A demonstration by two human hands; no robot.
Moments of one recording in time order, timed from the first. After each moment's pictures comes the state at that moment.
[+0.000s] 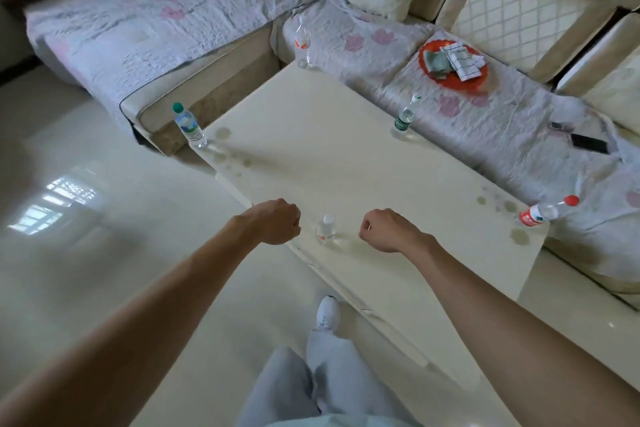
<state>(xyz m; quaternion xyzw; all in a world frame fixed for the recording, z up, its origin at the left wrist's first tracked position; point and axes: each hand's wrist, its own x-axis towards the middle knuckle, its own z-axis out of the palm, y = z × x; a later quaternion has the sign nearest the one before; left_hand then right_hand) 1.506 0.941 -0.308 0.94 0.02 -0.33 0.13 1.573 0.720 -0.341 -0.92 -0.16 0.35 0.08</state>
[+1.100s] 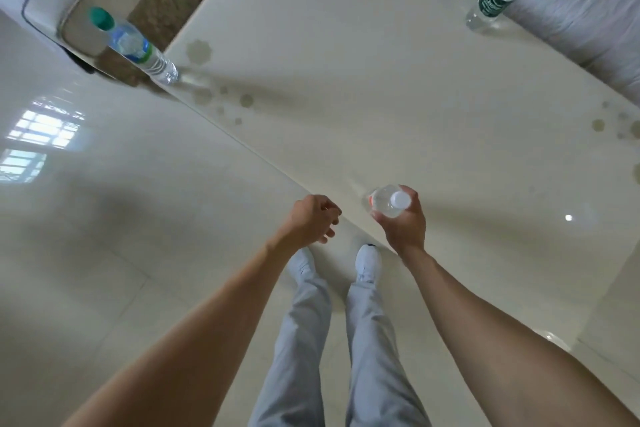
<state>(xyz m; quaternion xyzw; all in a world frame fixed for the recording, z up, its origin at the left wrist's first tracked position) 1.577 1.016 -0.568 0.71 0.30 -0.38 0.51 1.589 0.822 -0.646 -0.87 0.22 0.20 0.40</state>
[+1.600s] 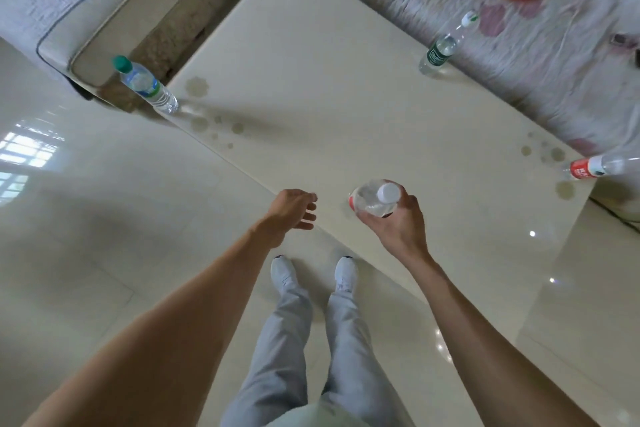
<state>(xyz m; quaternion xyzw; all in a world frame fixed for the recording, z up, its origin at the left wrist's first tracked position) 1.597 1.021 -0.494 0.61 0.38 -0.31 0.62 1.608 0.815 -0.485 -0.90 0.10 0.17 0.38</state>
